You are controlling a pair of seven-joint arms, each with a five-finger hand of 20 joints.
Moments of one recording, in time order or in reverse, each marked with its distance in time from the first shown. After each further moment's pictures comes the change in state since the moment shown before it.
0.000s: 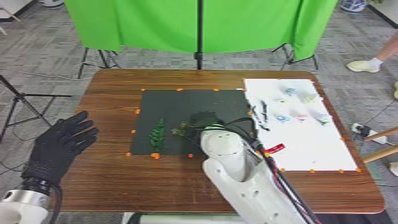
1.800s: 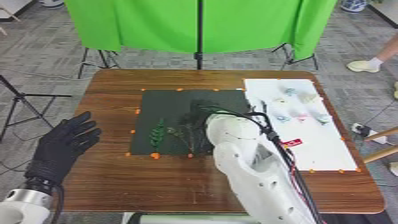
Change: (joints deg) left arm -0.3 0.3 0.5 0.5 0.1 -0.7 -0.1; right arm -0.8 -1.6 7.4 -7.9 13.4 0.0 3.6
